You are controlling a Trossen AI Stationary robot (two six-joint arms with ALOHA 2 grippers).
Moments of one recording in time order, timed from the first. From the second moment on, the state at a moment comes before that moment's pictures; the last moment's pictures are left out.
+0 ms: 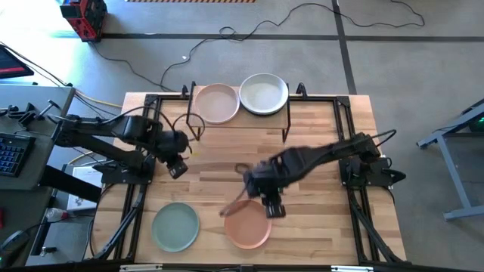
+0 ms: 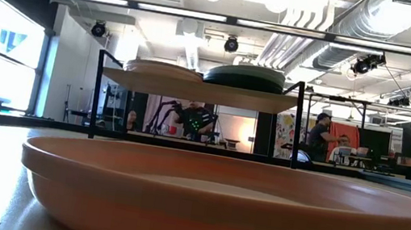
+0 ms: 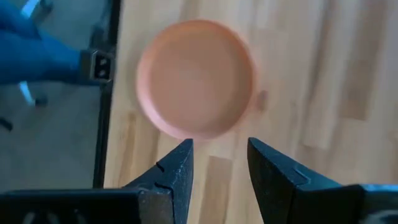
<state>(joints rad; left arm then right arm) -0.09 1.13 1.20 -1.33 0.02 -0.76 0.31 1.94 2.09 -1.36 -0.13 0.21</state>
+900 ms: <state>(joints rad) -0.43 1.30 1.12 -1.10 0.01 -1.02 0.56 1.94 1.48 -0.61 -0.11 0.18</state>
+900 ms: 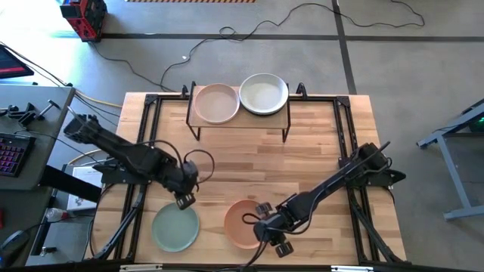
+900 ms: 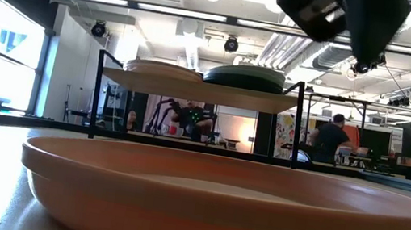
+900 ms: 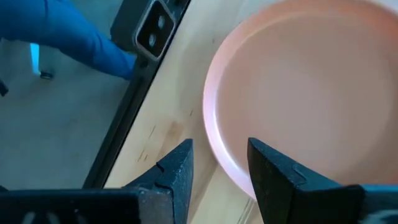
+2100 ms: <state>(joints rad) -0.47 1.40 1.12 -0.76 -0.10 -1.00 0.57 1.94 1.20 -0.34 -0.09 0.09</state>
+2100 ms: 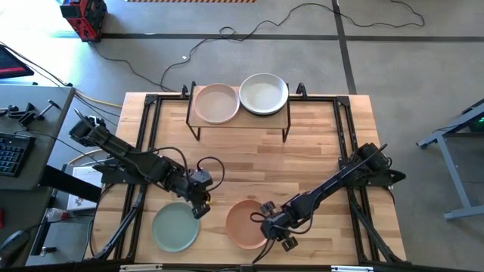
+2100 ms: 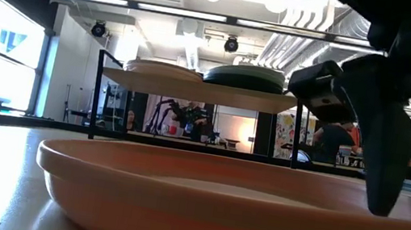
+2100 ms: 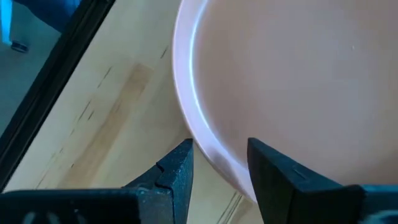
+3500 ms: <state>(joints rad) -0.47 1.40 1.12 -0.76 -0.10 -0.93 0.53 1.99 1.36 -0.38 -0.08 0.09</state>
